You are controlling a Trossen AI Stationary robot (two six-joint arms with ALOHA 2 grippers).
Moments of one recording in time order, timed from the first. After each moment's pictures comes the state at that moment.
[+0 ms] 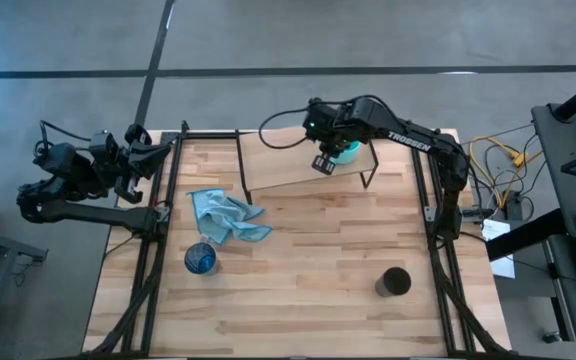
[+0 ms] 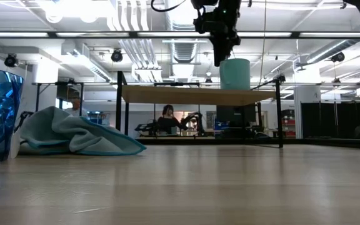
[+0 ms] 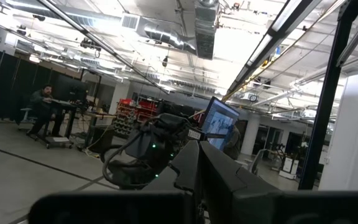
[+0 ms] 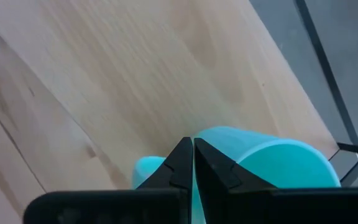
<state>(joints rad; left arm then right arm) -0.03 0.45 0.86 -0.07 -0.25 -0.18 -0.34 1.90 2.03 -1.39 0.24 0.05</state>
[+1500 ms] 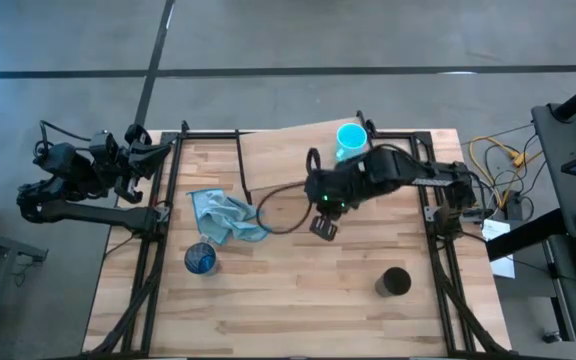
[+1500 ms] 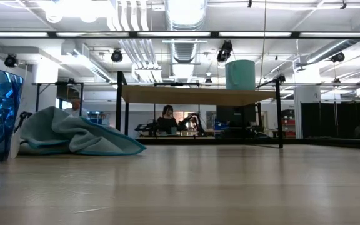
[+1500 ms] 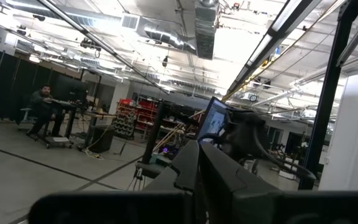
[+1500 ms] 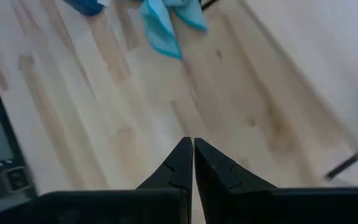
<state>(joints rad) -0.03 0.45 0.86 -0.07 -0.25 -0.18 0.13 1.89 2.28 -1.55 0.12 0.54</state>
